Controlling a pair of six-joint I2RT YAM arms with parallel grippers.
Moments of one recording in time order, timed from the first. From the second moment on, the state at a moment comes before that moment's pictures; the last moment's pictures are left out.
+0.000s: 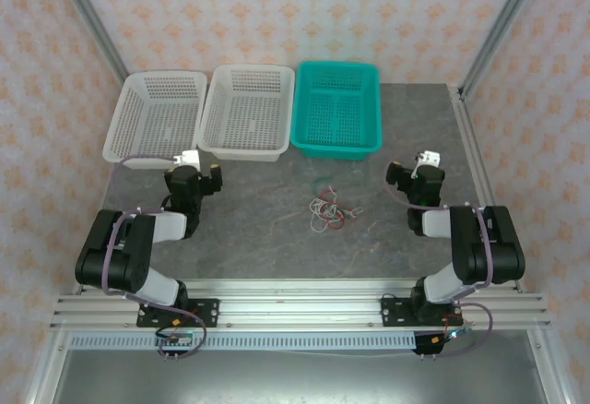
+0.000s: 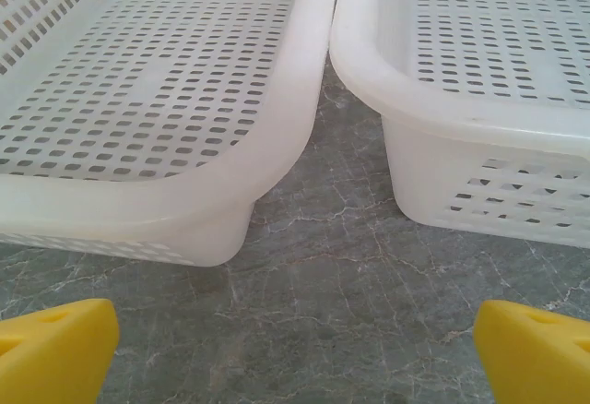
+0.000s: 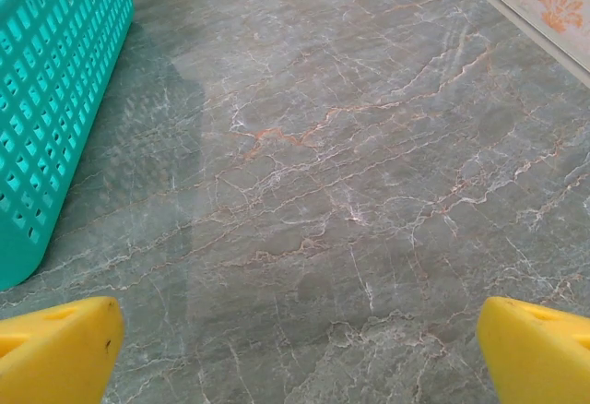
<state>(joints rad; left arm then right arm) -0.06 1.49 0.40 0.63 -0.27 -0.09 -0.01 1.52 0.39 0.70 0.12 0.16</state>
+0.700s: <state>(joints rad) -0.06 1.49 0.40 0.63 -0.27 -0.09 -0.01 1.52 0.38 0.74 0.12 0.17</state>
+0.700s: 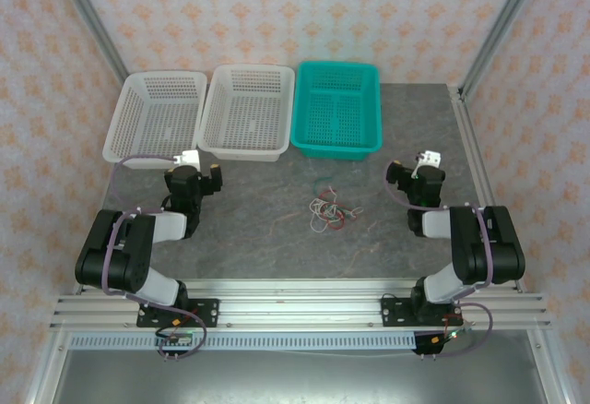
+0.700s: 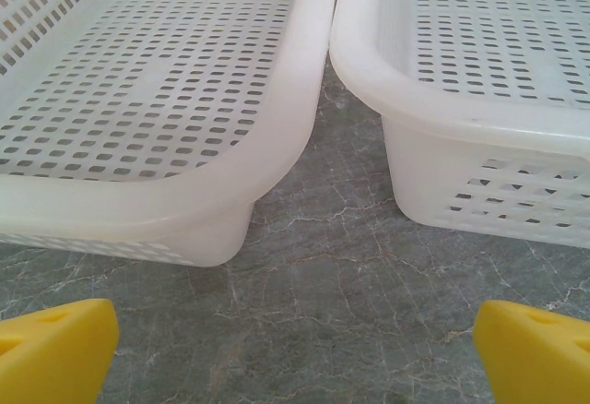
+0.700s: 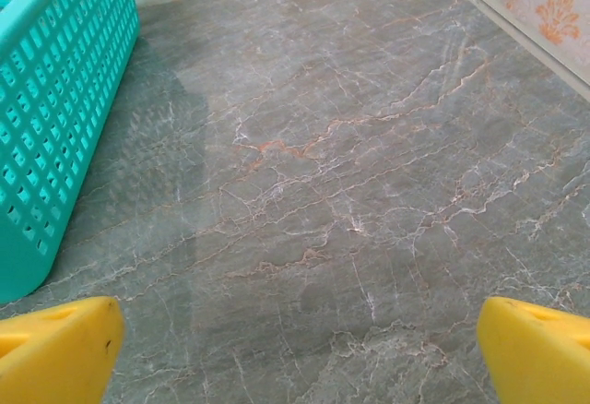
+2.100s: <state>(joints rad) -0.60 1.11 0.79 -0.20 0.13 -0.37 0.57 1.61 1.02 -0.63 -0.09 0.45</state>
